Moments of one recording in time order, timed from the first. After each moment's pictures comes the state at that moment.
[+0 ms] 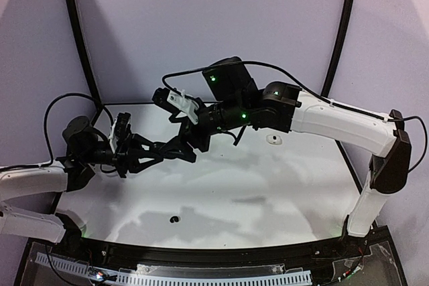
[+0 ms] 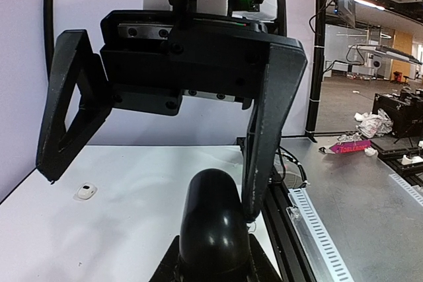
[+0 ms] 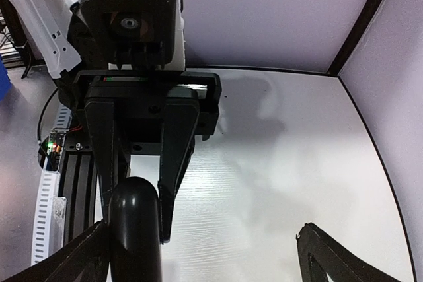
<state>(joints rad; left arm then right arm) -0.57 1.09 0.49 0.73 1.04 -0.08 1.13 1.76 1.76 -0.48 -0.22 -0.30</state>
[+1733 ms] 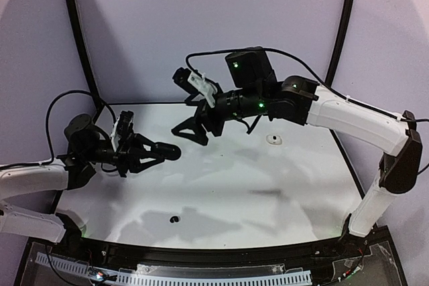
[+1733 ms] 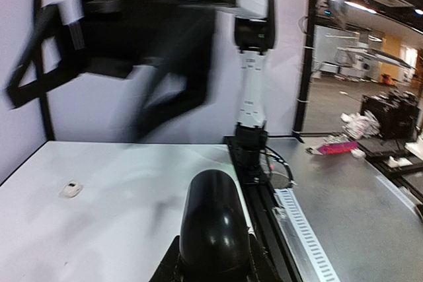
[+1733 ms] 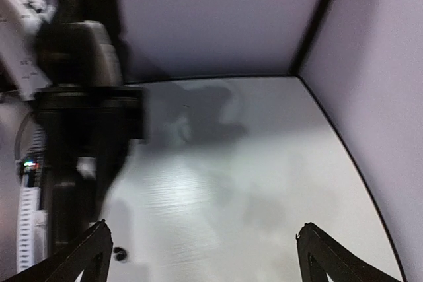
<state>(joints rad) -0.58 1.10 0.51 0.71 1.06 -0.11 1.05 1.68 1.69 -0.42 -0.18 -0.27</state>
